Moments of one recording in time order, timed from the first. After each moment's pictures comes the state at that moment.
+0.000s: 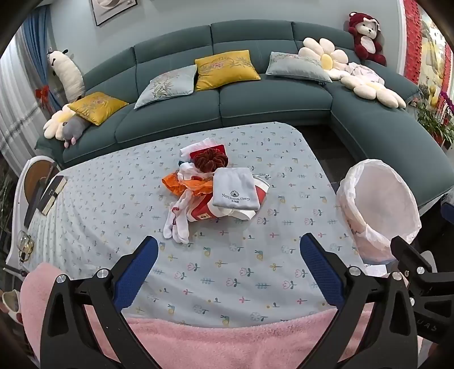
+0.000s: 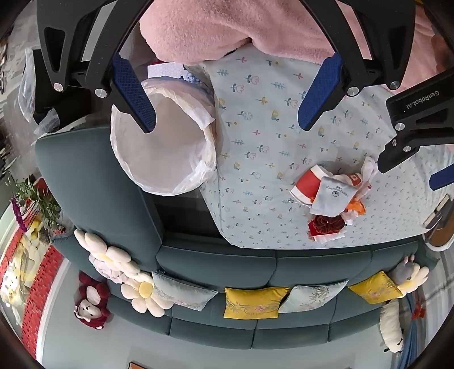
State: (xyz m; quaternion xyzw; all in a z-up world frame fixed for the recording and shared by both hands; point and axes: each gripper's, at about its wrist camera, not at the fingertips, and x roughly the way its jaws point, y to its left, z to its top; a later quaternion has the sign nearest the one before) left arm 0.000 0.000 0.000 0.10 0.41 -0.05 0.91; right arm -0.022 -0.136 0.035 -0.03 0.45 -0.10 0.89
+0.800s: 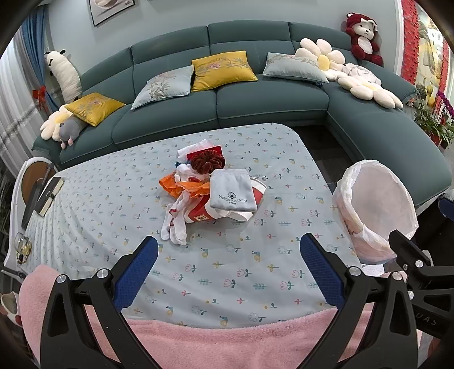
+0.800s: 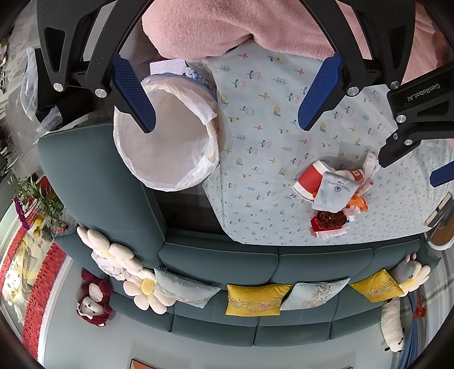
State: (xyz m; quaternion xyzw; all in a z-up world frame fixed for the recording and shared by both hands) left arm 0.001 -0.001 0.001 0.10 0.41 -0.06 0.90; right arm -0.020 -0.136 0.037 -0.03 0.44 -0.10 0.89
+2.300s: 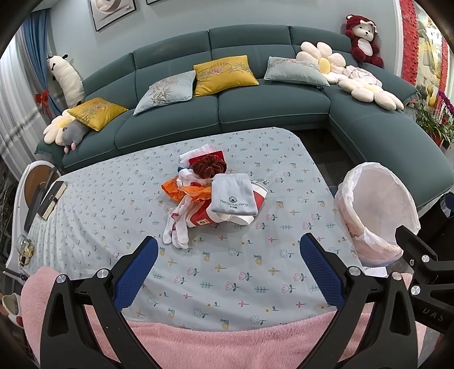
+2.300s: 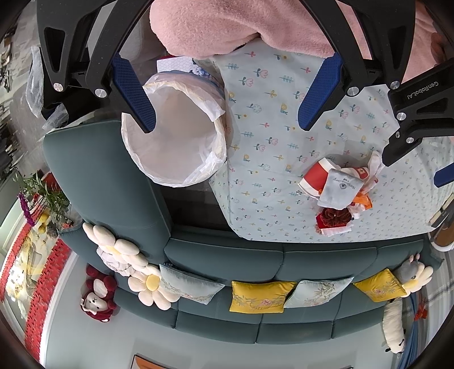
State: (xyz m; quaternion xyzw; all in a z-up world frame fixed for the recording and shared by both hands) left arm -0.001 -0.002 0.003 0.10 0.40 -0.05 0.91; right arm -0.022 -0.139 0.044 -0.04 0.44 -0.12 0.89
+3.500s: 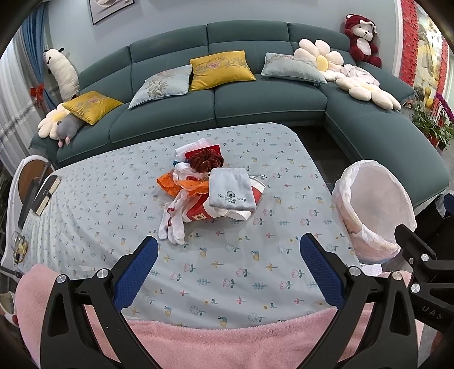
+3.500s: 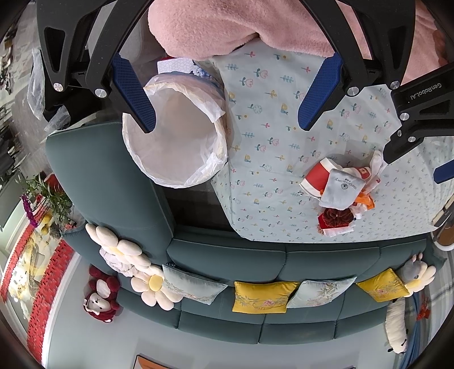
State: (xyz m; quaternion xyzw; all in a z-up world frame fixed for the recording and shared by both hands) left arm 0.001 0.005 -0.004 0.09 0.41 -0.07 0.90; right arm -0.024 -0.141 0.042 -0.05 0.43 -0.12 0.89
